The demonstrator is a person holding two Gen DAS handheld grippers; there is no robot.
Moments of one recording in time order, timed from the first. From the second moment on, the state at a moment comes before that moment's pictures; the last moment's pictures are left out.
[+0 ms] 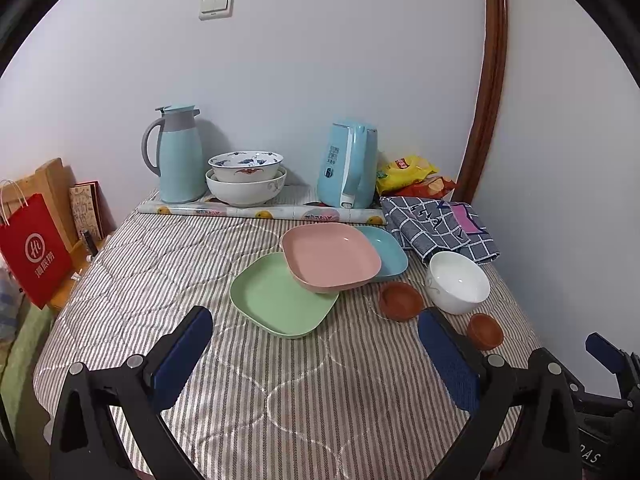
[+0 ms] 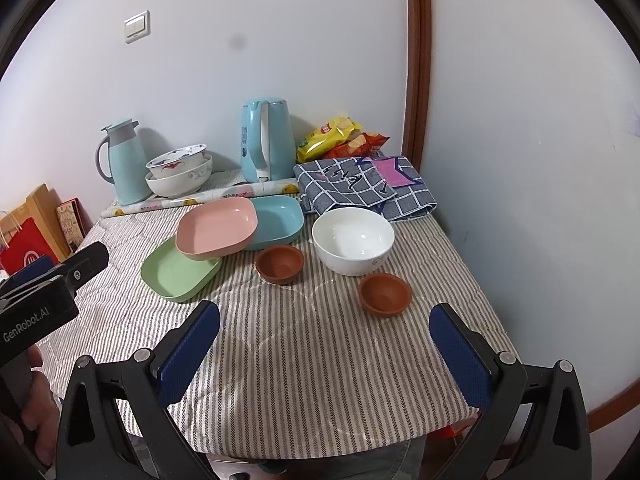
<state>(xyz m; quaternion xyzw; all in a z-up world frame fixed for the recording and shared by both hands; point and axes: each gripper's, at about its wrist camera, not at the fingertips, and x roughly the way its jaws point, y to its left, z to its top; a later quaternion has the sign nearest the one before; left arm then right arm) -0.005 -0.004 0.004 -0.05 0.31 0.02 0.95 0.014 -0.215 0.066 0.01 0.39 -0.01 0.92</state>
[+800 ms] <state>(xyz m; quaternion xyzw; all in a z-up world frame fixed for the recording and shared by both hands) -0.004 -0.004 0.004 -0.06 0.30 0.02 0.95 0.014 -0.215 0.071 0.02 0.39 -0.01 0.92</state>
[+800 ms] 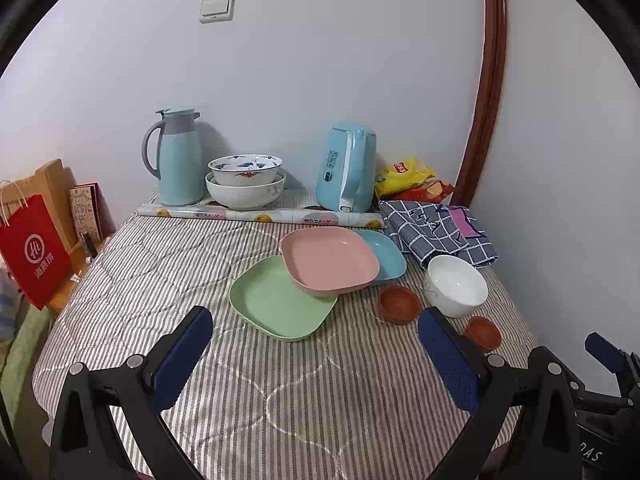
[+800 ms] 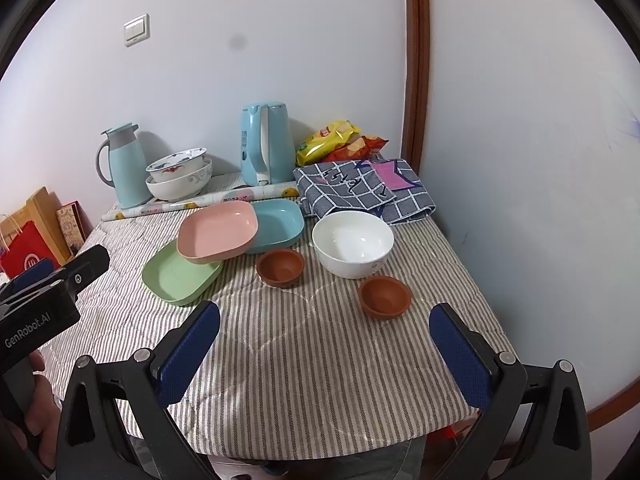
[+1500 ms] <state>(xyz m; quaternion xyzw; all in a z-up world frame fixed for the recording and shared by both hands) 0.042 0.016 -0.016 -0.07 0.34 0.03 0.94 0.051 -0.209 0.058 0.02 0.39 0.00 0.92</state>
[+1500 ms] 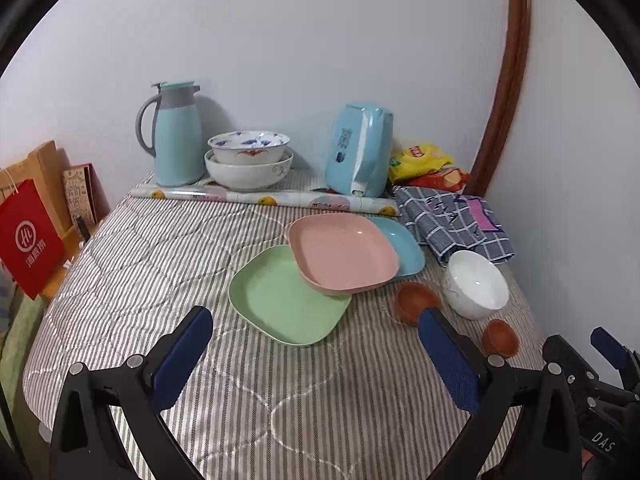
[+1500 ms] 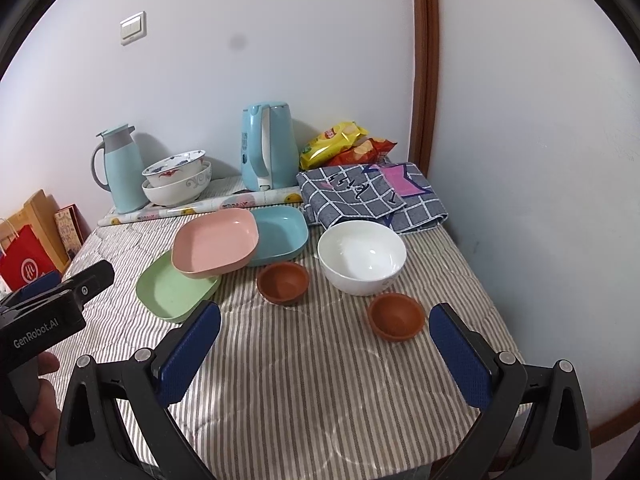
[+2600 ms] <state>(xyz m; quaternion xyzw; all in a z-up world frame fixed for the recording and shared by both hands) 0.164 0.067 -0.060 -0.09 0.40 0.05 0.91 0.191 -0.171 0.006 0.04 0.45 0.04 0.89</state>
